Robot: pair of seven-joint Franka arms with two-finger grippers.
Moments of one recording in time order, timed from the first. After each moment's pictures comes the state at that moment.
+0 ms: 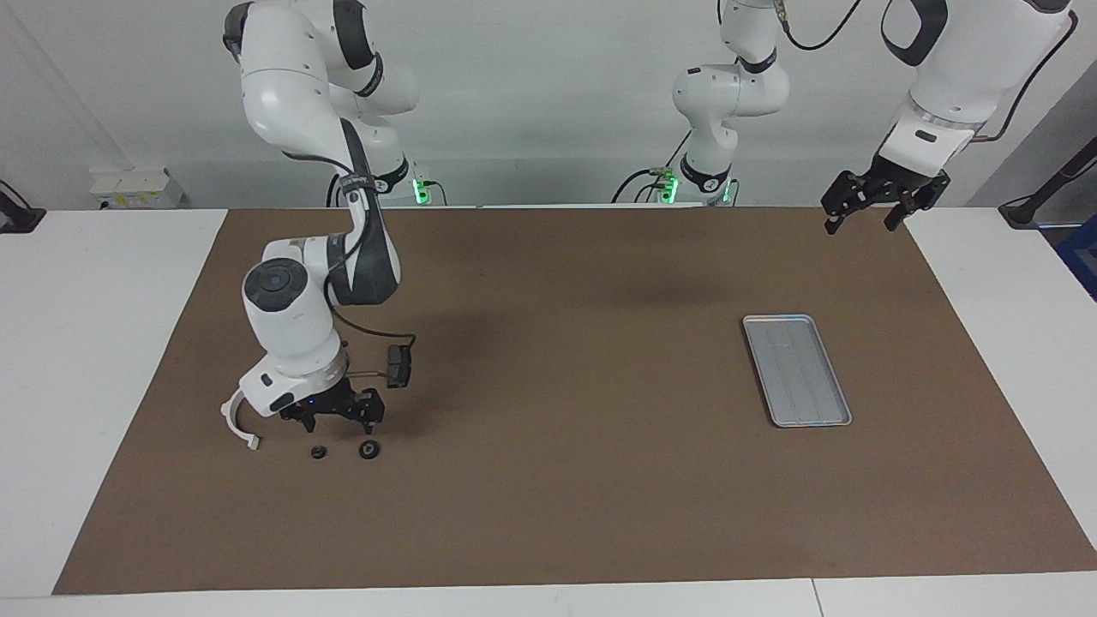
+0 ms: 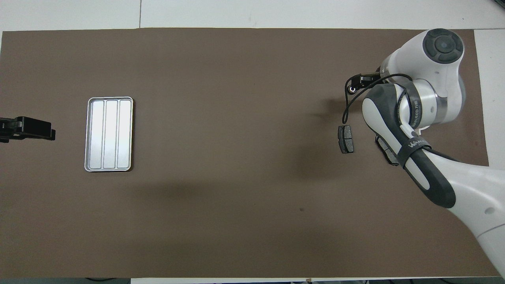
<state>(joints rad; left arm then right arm) -0.06 -0.09 0.04 -1.71 0.01 1.61 0.00 0.03 0.45 0.04 -1.62 -0.12 2.14 0.19</state>
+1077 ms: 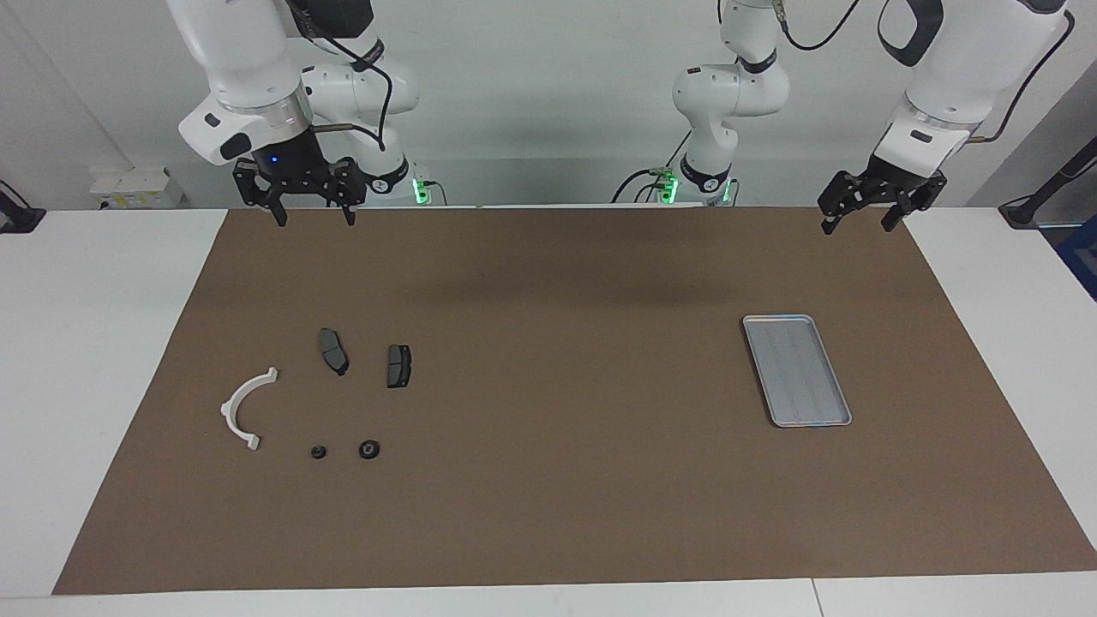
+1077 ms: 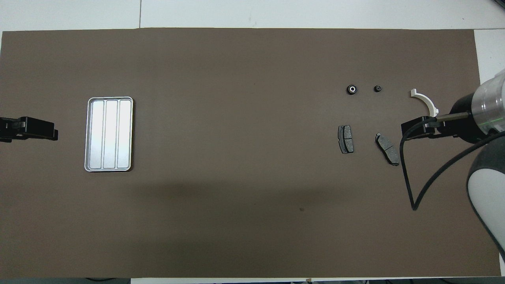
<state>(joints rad) -0.07 -0.09 0.04 -1.71 0.01 1.61 0.00 0.04 -0.06 0.10 -1.62 -0.03 1.53 0.10</state>
